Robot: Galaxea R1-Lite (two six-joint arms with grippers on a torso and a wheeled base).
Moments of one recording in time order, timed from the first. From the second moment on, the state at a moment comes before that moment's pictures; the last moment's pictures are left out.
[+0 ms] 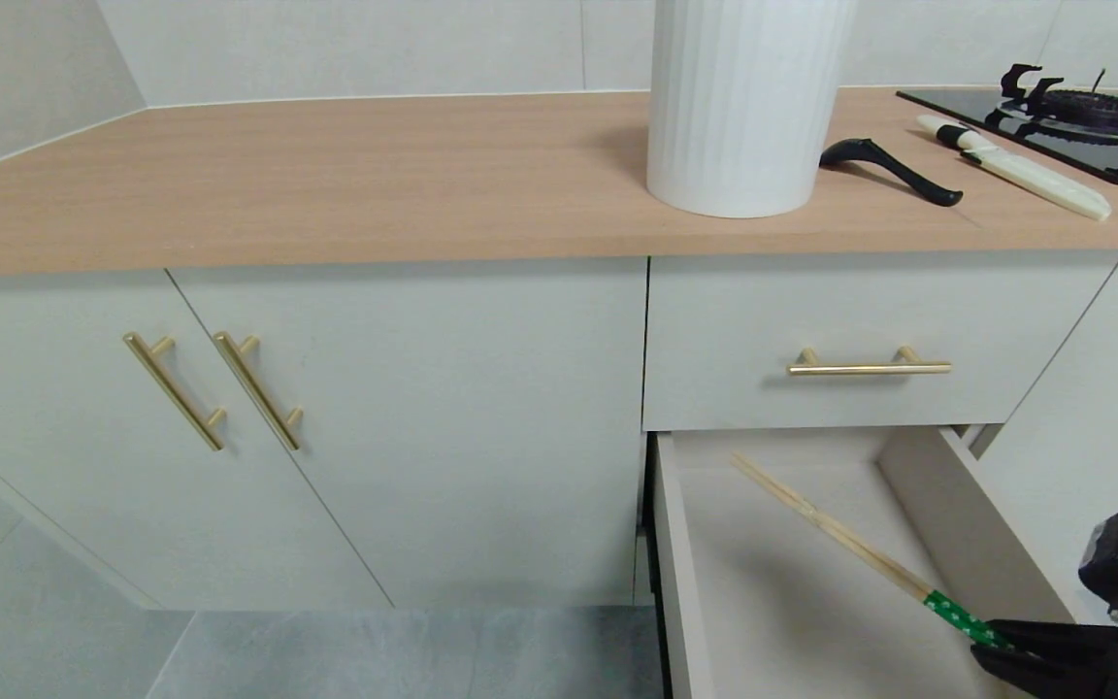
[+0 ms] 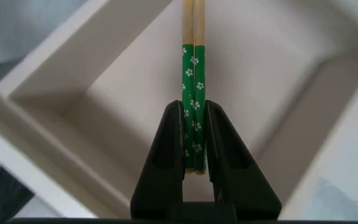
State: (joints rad) left arm 0.01 0.00 0.00 0.00 0.00 0.00; right arm 0.55 1.07 -0.39 -0.07 -0.01 -0.26
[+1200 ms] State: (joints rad) left arm 0.01 0.00 0.00 0.00 0.00 0.00; right arm 0.58 1.79 -0.63 -0.19 -0.07 0.35
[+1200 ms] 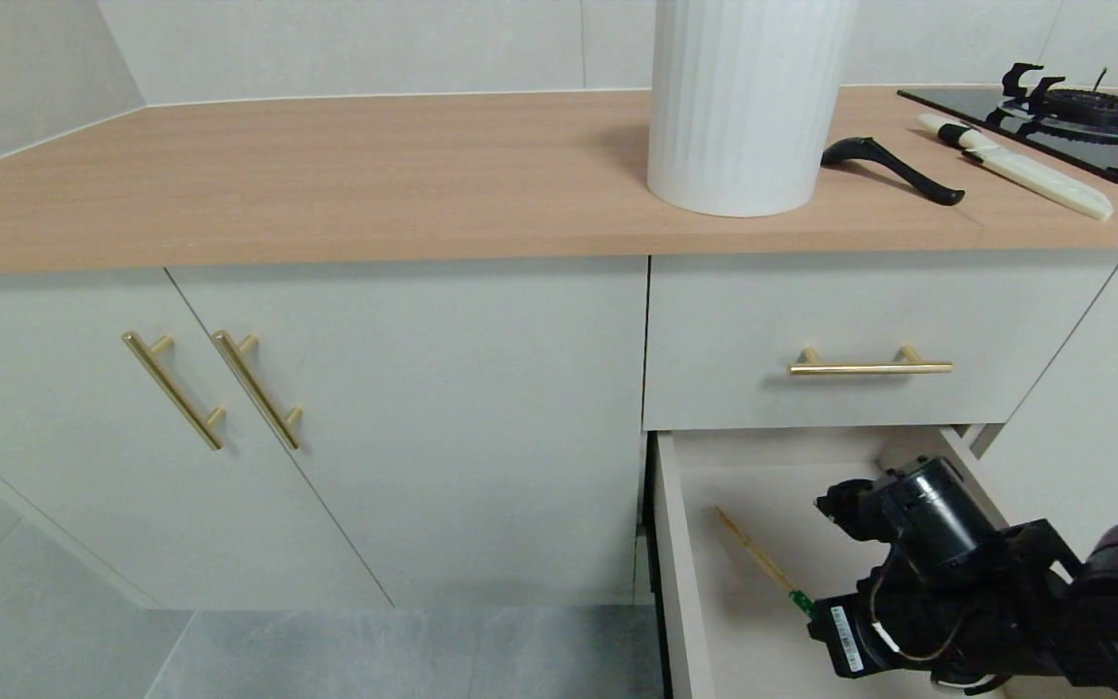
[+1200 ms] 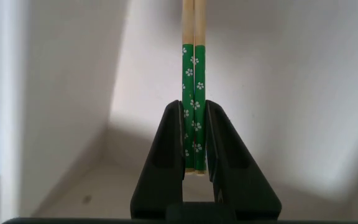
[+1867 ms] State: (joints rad) left arm 0.01 0.00 0.00 0.00 0.00 0.00; right arm 0.63 2.09 -0.74 -0.21 -0.17 0.50
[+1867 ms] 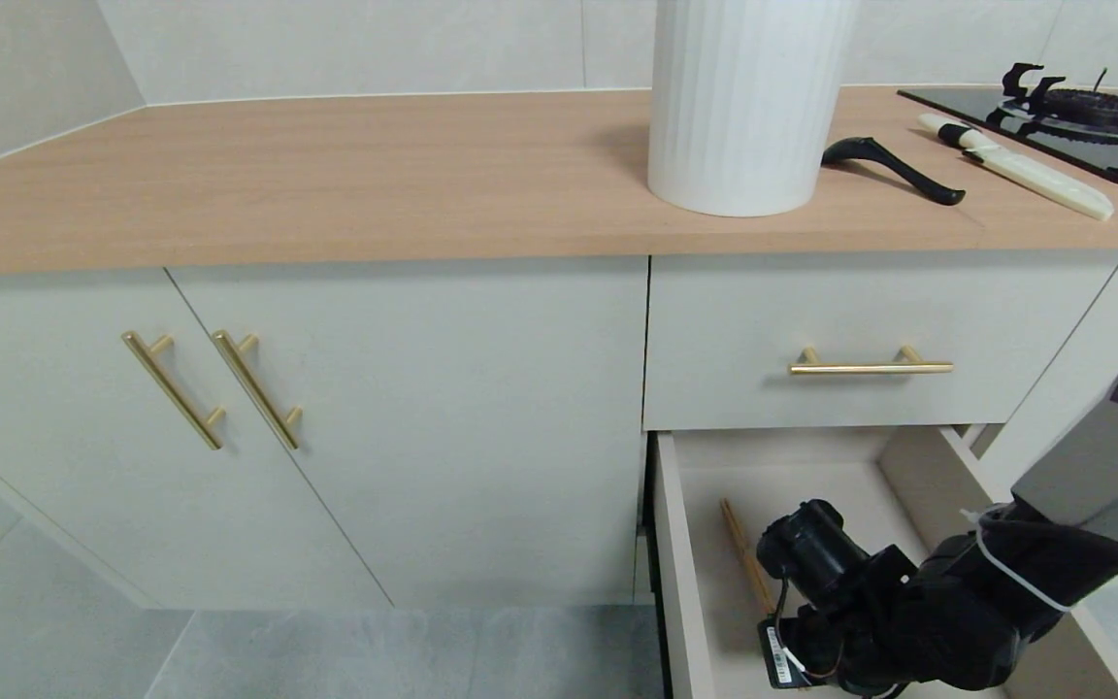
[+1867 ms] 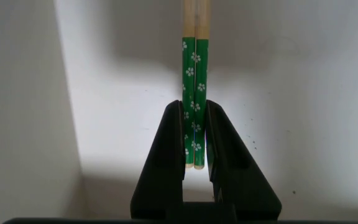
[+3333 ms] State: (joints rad) left arm 0.01 0.00 0.00 0.00 0.00 0.00; right arm 0.59 1.79 -0.72 -0.06 -0.27 0.42
